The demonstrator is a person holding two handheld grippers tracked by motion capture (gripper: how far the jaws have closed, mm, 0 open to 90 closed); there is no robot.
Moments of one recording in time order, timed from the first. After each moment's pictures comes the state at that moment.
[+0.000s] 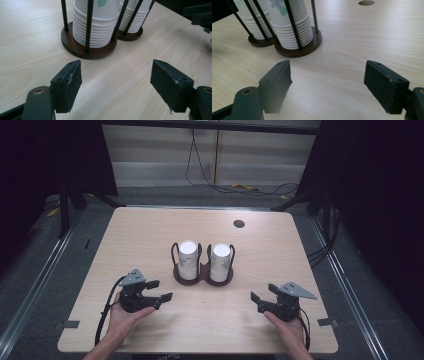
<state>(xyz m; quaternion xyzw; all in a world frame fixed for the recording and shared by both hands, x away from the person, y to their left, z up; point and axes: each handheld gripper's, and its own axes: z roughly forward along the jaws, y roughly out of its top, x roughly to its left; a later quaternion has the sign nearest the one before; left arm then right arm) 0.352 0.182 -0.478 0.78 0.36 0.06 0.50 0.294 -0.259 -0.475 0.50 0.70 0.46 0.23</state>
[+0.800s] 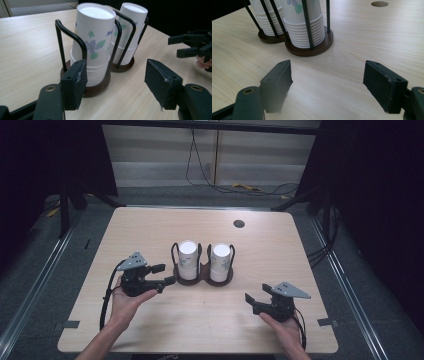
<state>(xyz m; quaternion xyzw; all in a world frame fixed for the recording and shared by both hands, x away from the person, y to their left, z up) 0.370 0.170 -0.430 0.77 0.32 0.08 0.54 0.294 -0.246 -0.474 0.47 0.72 0.46 0.23</state>
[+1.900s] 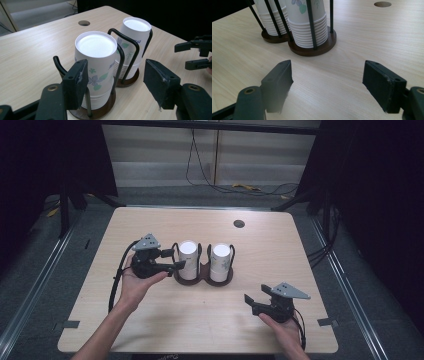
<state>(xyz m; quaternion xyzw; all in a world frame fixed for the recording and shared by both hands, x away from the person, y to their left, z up) 0.404 0.141 -0.396 0.80 0.30 0.09 0.51 0.292 -0.244 -0.473 0.47 0.72 0.46 0.22</state>
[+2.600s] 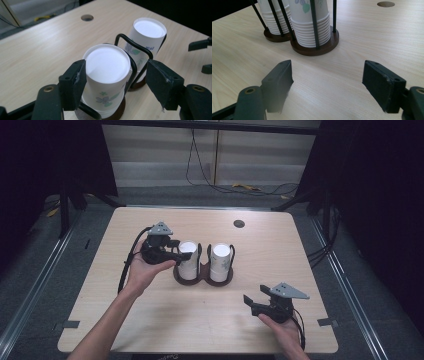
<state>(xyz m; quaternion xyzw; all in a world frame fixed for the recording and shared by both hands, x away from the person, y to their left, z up) 0.436 0.117 -0.379 0.84 0.29 0.09 0.46 0.292 -0.242 -0.473 0.46 0.72 0.46 0.22</state>
